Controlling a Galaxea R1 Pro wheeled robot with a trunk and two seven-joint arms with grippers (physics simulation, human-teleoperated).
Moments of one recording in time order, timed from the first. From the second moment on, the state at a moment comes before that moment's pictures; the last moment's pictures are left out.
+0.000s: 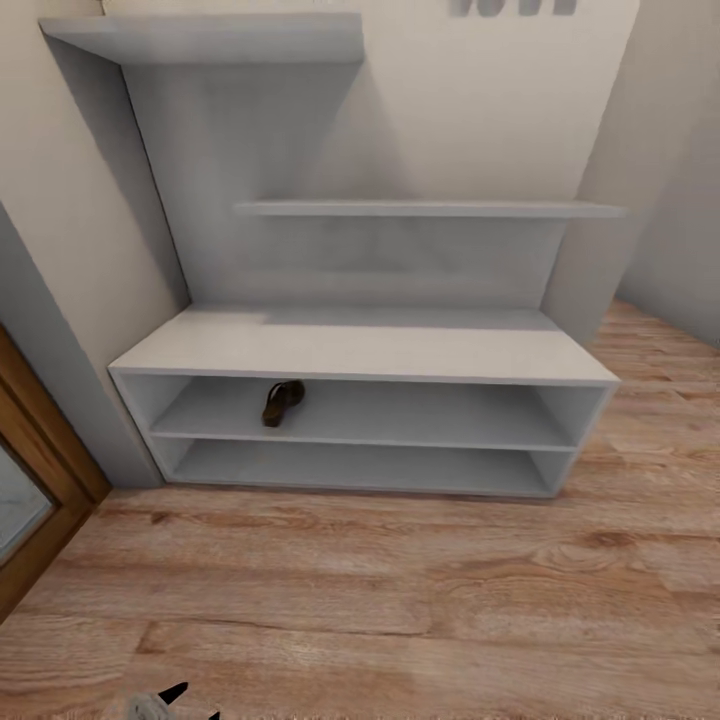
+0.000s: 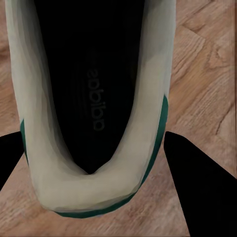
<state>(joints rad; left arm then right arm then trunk) -0.16 0.22 0.32 -0.54 -0.03 -0.33 -0.97 -0.08 -0.29 -1.05 -0.73 -0.05 -0.09 0.24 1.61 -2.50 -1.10</state>
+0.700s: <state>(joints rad) -0.16 0.22 0.32 -0.54 -0.03 -0.33 -0.98 -0.08 -0.29 -1.05 -0.73 -0.05 -0.09 0.24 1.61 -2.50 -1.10</state>
